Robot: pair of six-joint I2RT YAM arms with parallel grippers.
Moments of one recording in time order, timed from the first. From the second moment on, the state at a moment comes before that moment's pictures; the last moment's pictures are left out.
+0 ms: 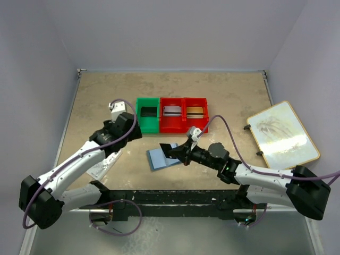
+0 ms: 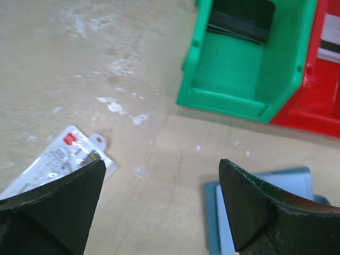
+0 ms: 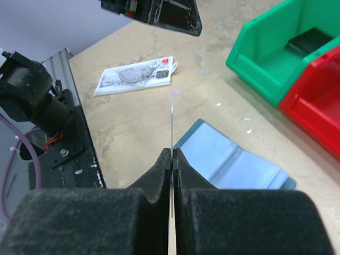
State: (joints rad) left arm -0.66 1.09 0.82 -0.58 -0.53 -0.69; right arm 0.97 1.09 0.33 0.68 -0.13 0.30
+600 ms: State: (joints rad) left arm -0.38 0.95 0.87 -0.68 -0.71 -0.53; right arm 0.98 1.07 0.47 0.54 -0.01 -0.11
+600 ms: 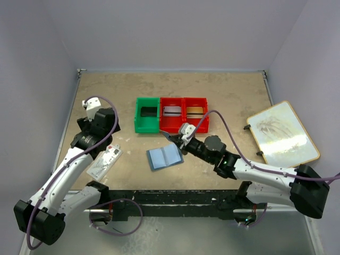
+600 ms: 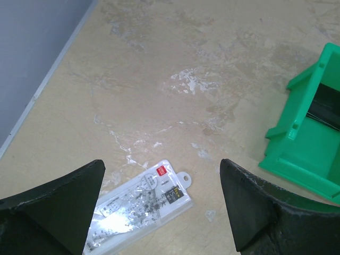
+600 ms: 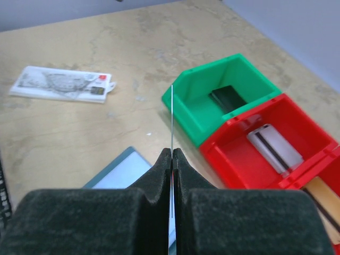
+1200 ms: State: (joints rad) left arm -0.38 0.88 0.87 -0.68 -0.81 -0.54; right arm 0.96 1.75 1.20 0.21 0.14 -0.41
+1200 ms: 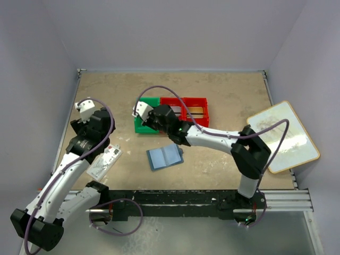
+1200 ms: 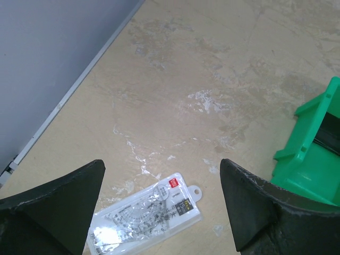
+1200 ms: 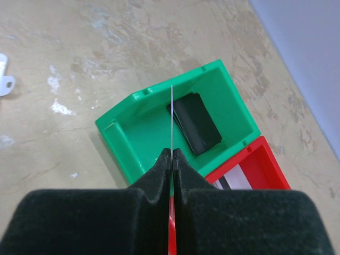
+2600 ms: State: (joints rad) left arm -0.38 0.79 0.87 -0.69 -0.88 -0.54; right arm 0.86 2.31 1.75 -0.11 0.26 -0.90
